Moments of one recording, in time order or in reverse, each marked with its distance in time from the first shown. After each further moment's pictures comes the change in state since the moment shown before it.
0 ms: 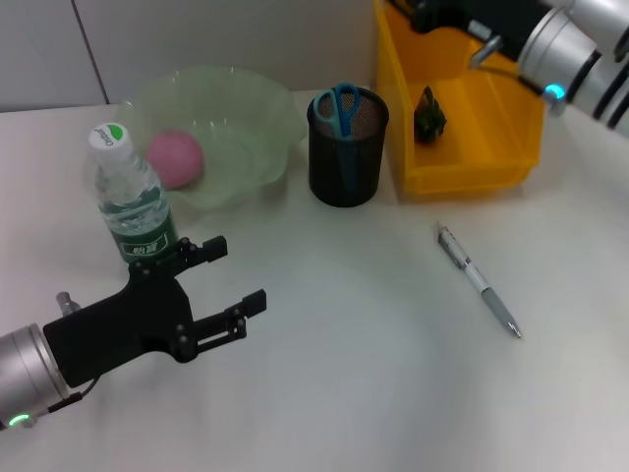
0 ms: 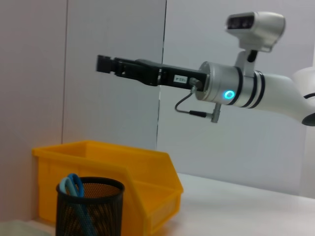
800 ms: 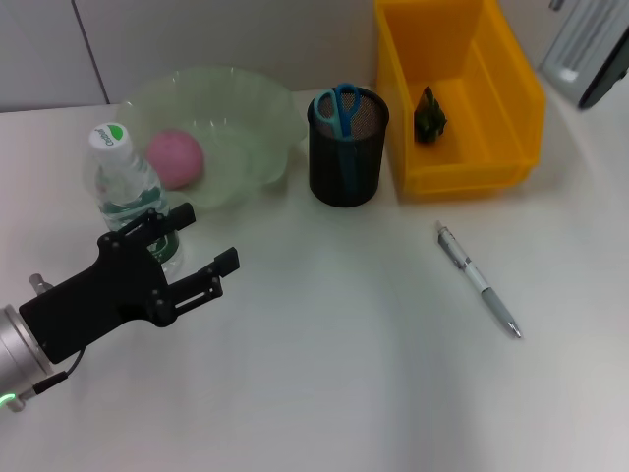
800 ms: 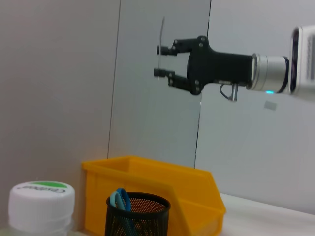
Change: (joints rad) left arm 0.004 0.001 -0.008 -0.004 -0.114 -0.036 -0.009; right arm -0.136 0.002 -0.186 -0.454 -0.111 0.248 -0.740
